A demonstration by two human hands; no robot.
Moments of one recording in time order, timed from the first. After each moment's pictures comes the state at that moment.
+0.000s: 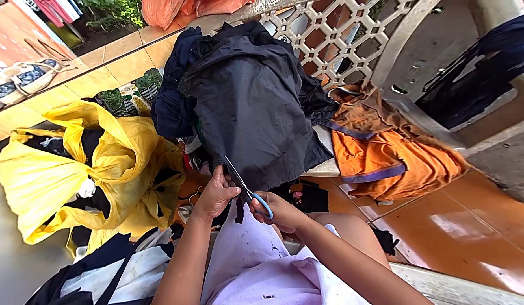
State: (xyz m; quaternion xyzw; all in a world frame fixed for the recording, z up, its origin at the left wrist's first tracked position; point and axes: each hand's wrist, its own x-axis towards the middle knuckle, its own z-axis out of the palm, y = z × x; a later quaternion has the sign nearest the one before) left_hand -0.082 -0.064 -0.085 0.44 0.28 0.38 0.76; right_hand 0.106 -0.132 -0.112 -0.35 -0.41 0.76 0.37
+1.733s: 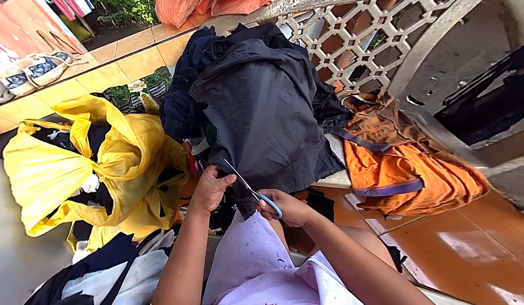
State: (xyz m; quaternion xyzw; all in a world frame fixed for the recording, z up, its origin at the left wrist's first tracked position) left_hand -0.096 -0.041 -0.071 0.42 0.32 0.49 0.70; right_hand 0.115 -0.096 -0.111 -0.33 -0.48 0.75 0.32
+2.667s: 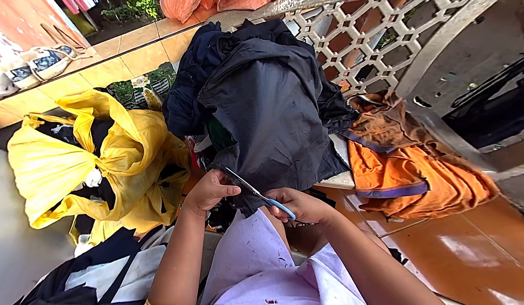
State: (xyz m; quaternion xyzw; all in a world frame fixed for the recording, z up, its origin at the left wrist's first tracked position) left_hand -0.120 -0.039 -0.065 0.51 0.24 0.37 0.74; right_hand 0.141 -0.090 -0.106 -0.26 -0.59 0.71 0.27
